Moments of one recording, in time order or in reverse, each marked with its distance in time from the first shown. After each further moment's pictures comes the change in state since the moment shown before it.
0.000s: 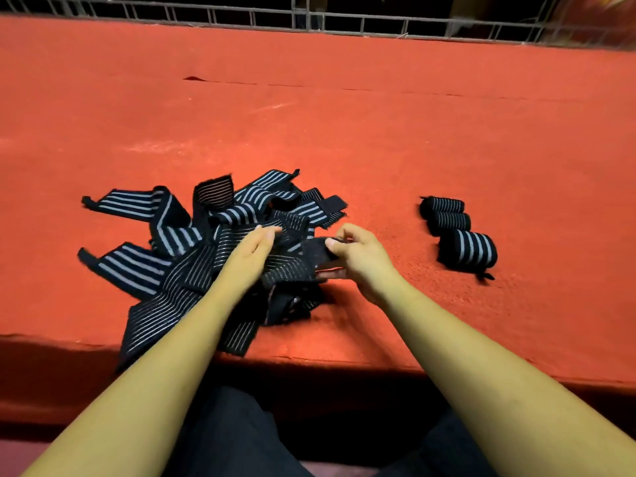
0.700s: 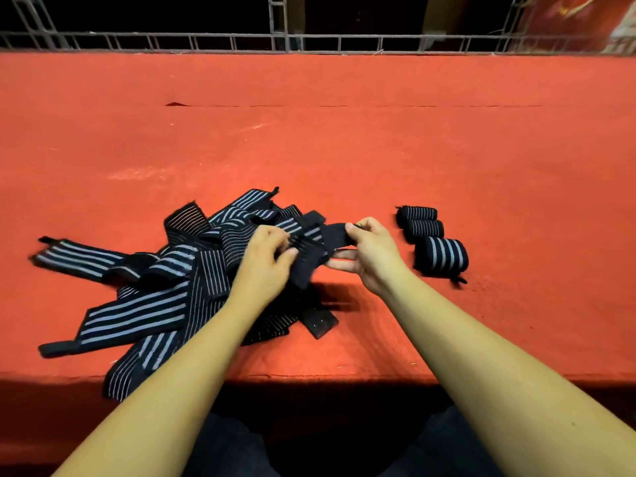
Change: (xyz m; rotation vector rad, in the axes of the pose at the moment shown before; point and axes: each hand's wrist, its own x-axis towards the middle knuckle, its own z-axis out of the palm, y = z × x) left_hand 0.002 0.062 0.044 0.223 0.154 0.286; right_hand 0.009 -0.022 -0.052 0.367 0.169 0.075
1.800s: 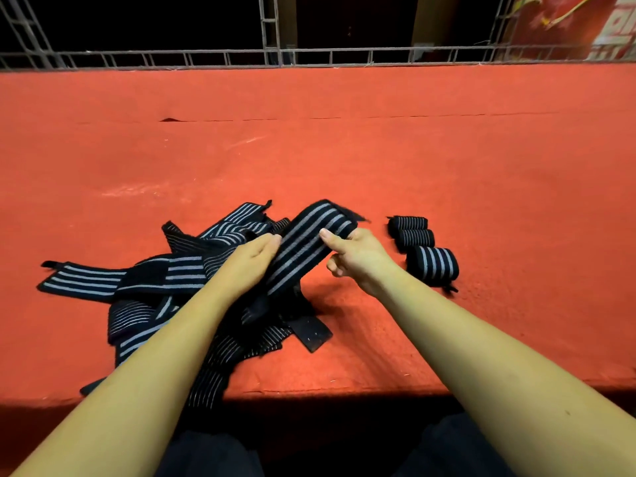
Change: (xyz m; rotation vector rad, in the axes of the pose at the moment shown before) left_hand 0.031 0.005 -0.023 -0.049 -0.293 -0.154; right_hand 0.002 -0.017 -0.002 -0.232 -0.171 -0.060
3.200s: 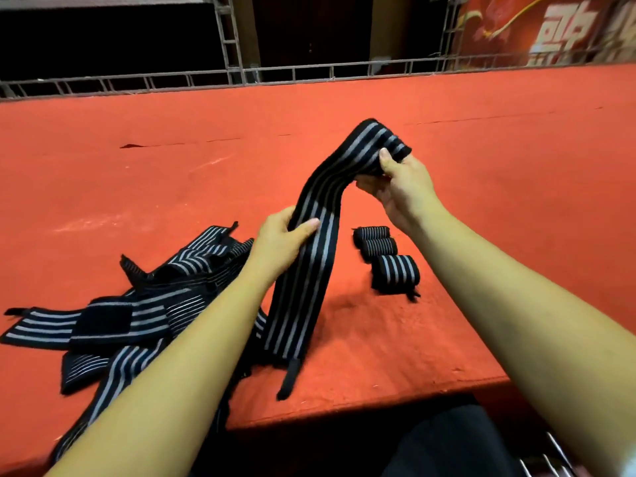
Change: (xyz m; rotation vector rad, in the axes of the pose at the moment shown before) left_hand 0.050 0.102 0.053 -0.303 0.039 0.219; right_hand 0.008 -0.109 -0.105 0.353 0.316 -0.372
